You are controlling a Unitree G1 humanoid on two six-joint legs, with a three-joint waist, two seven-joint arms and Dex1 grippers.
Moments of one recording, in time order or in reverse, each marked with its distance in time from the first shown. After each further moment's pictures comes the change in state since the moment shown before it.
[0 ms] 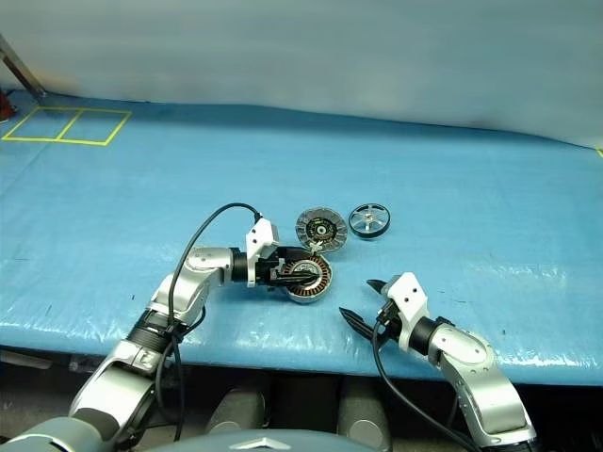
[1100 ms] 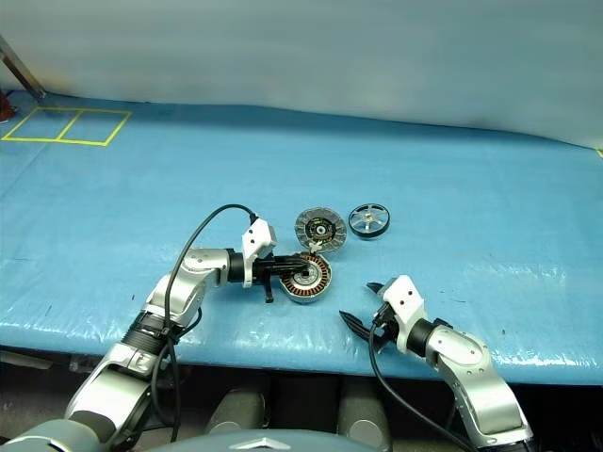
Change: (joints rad) left arm 0.015 0.022 -0.004 -0.029 0.046 0.038 0.044; right arm 0.000 -0.004 0.031 0.016 -0.055 -0.005 -0.018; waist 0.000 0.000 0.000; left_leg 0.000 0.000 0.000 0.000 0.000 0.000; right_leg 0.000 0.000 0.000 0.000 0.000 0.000
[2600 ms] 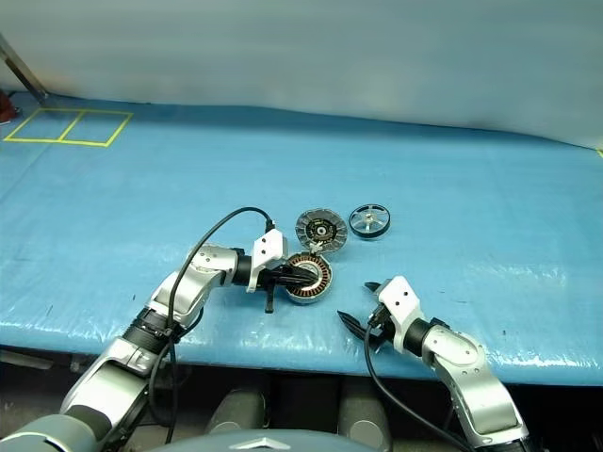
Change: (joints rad) left arm -0.035 0.047 -0.115 -0.041 0.068 -0.028 -0.096; right arm -0.006 0.010 0.022 0.007 -0.024 -0.021 -0.020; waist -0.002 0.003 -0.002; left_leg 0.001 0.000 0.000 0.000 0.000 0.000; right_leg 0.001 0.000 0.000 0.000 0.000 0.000
